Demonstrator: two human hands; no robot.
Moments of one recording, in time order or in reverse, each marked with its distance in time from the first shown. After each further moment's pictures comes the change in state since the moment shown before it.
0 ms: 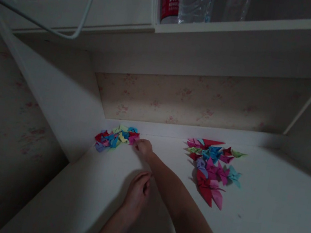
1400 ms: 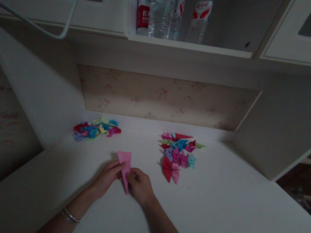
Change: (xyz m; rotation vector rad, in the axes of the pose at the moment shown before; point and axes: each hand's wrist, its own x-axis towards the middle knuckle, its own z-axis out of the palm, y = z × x) left_hand -0.023 0.004 0.000 0.204 -0.223 0.102; right_hand -0.239 -0.004 -0.108 -0.071 -0.116 -0.040
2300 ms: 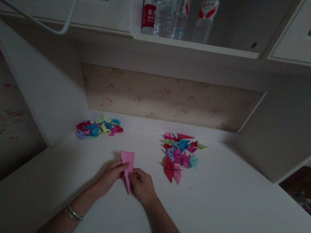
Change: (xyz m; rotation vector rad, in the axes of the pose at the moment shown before) left_hand 0.003 -0.007 -0.004 0.032 -0.037 -0.015; right_hand -0.002 -0.001 0.000 -0.103 -0.002 -0.019
